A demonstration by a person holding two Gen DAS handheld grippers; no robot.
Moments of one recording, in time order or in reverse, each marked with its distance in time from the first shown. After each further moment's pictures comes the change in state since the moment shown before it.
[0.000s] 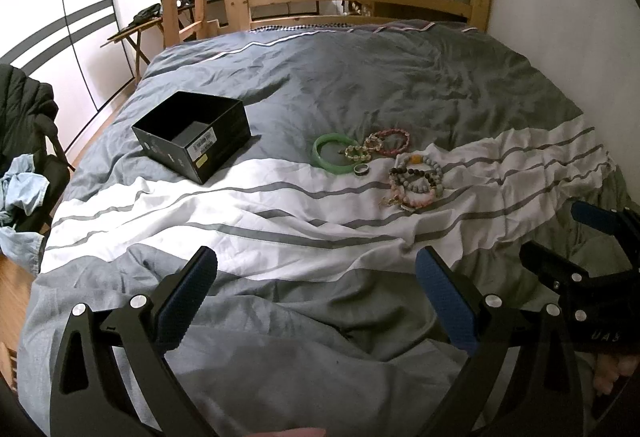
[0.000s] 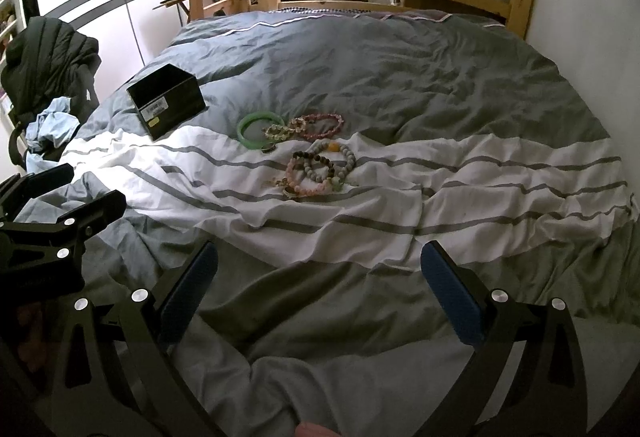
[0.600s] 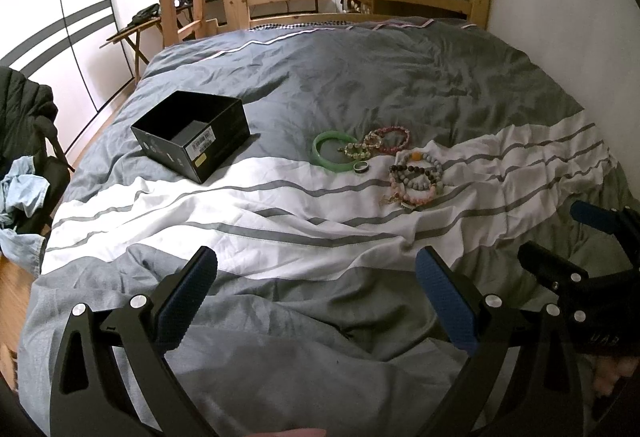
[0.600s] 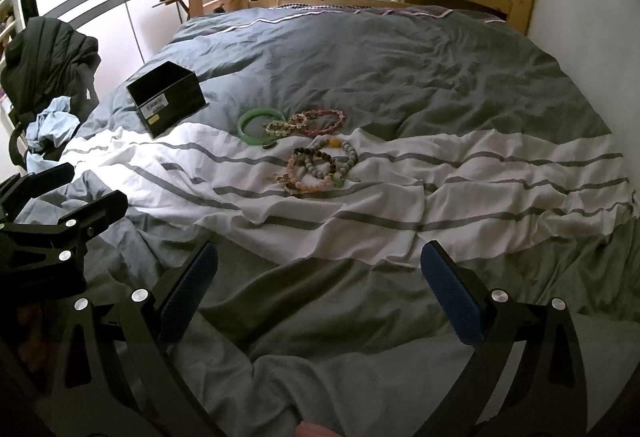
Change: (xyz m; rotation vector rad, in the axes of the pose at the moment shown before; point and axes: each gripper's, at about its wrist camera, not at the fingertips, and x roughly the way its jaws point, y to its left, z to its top) left arm 0.000 0.000 -0.001 0.001 0.001 0.000; right arm 0.003 0.002 -0.001 -0.005 0.013 0.000
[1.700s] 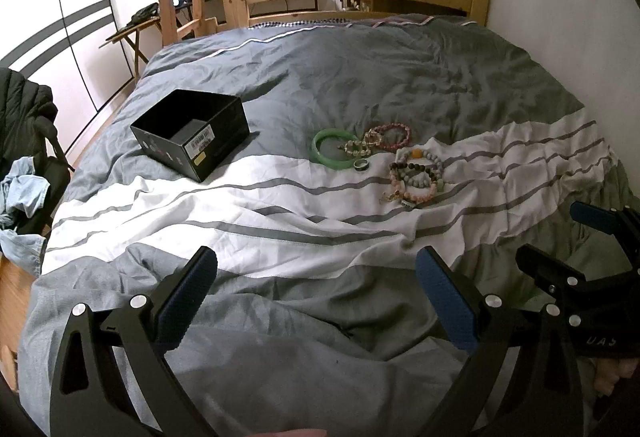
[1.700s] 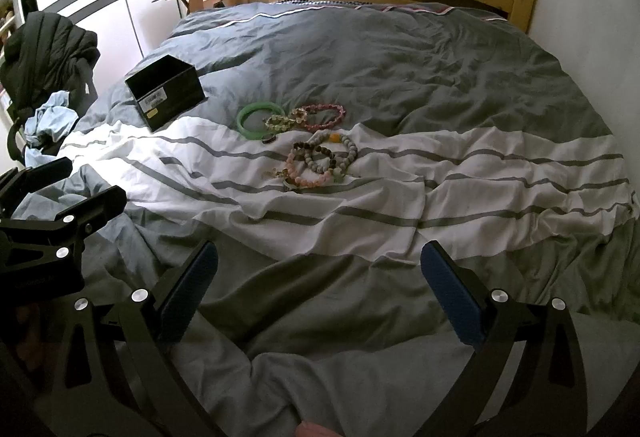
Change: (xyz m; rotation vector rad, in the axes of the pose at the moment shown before) left arm 0.001 -0.001 0.000 0.002 0.007 0.003; right arm 0.002 -0.001 -0.002 -0.002 0.007 -0.001
